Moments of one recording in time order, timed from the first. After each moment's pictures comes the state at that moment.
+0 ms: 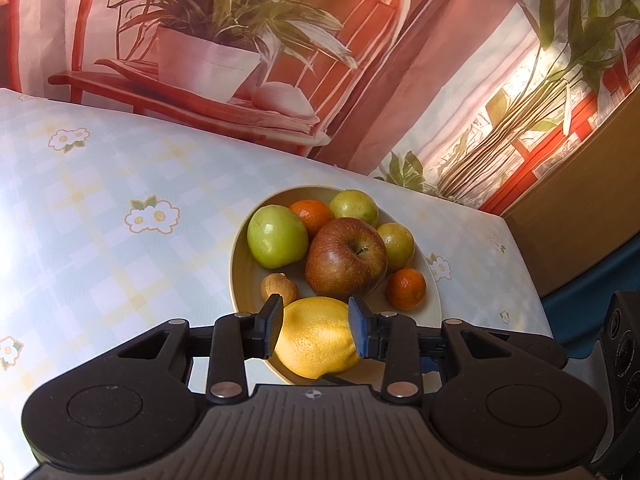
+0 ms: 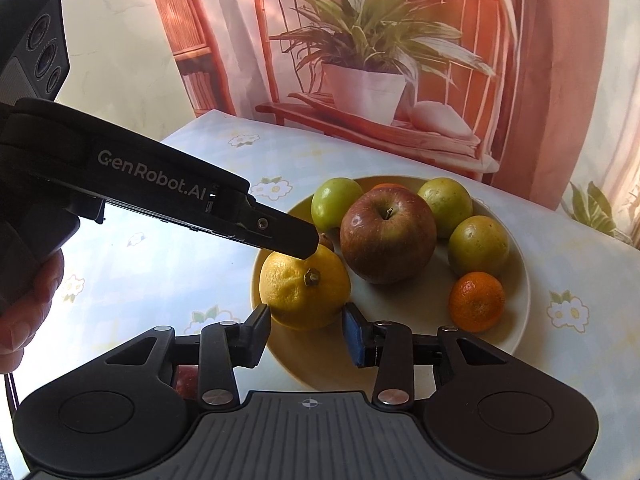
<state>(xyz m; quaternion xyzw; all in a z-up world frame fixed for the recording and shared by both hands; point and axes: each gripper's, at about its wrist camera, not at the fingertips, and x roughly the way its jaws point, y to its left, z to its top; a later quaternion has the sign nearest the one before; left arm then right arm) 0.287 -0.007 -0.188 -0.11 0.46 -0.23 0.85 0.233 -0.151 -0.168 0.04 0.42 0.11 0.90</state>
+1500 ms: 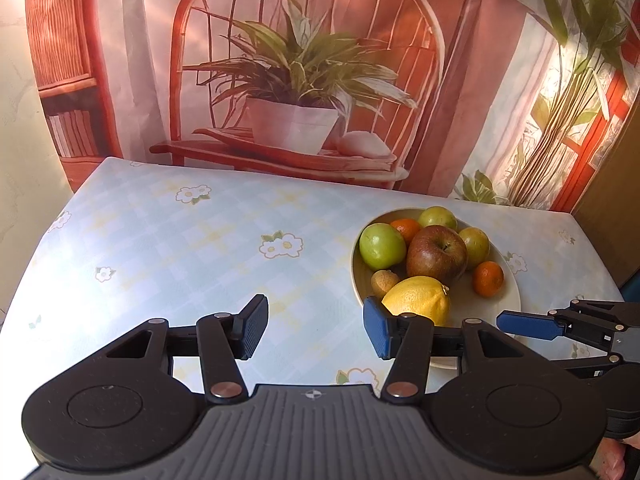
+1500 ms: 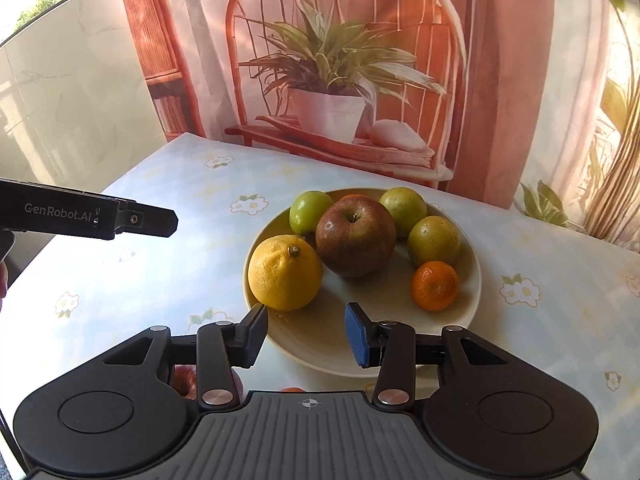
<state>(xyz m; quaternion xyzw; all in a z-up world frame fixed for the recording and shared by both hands) 0.229 0.033 -0.147 0.00 0.40 -0.12 0.91 0.196 -0.152 -0.147 0.05 0.39 0.05 0.92</state>
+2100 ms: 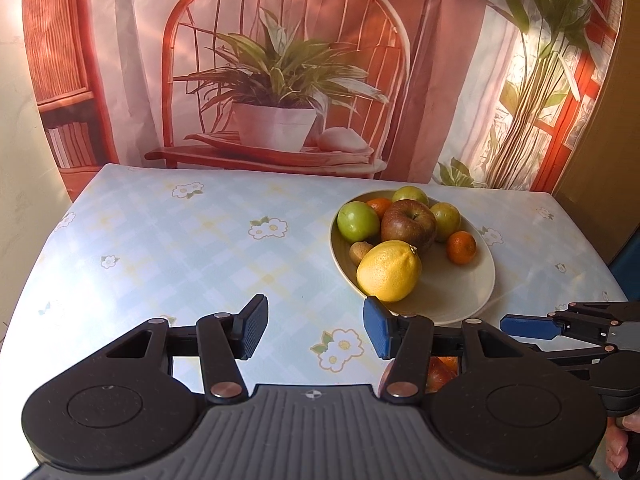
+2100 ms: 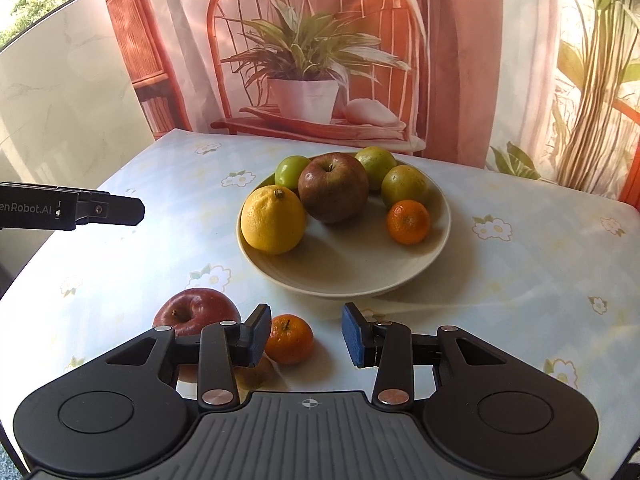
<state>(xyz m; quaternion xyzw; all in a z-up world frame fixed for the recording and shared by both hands) 0.185 0.032 -0.143 0.02 0.39 -0.15 0.91 0.143 -0.158 -0.157 0.07 0.40 0.02 0.91</state>
